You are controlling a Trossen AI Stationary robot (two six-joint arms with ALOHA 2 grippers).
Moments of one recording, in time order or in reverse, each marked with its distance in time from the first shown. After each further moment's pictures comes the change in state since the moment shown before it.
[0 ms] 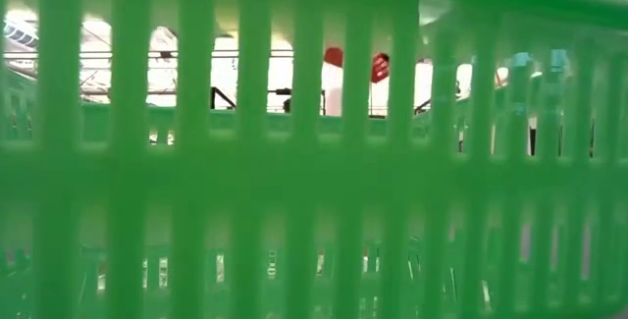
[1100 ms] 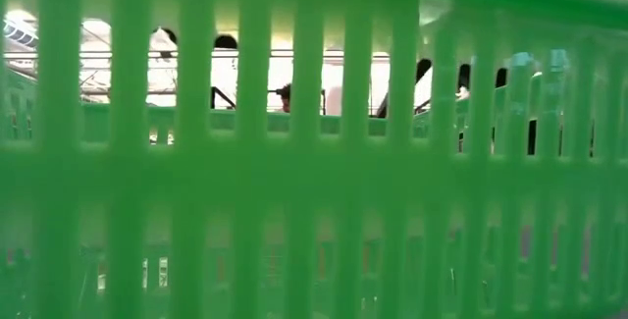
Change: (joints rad) left arm -0.014 0.058 0.000 0.013 0.126 -0.026; right arm 0.108 0.292 0.000 0.146 -0.049 -0.730
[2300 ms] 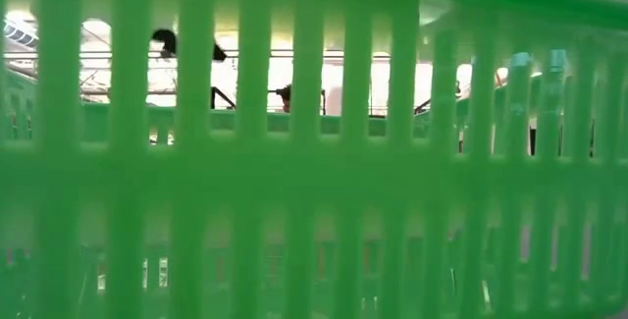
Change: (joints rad) left arm 0.103 -0.087 -0.001 -0.183 0.197 0.113; right arm 0.022 -0.179 -0.015 0.001 -0.084 1.125
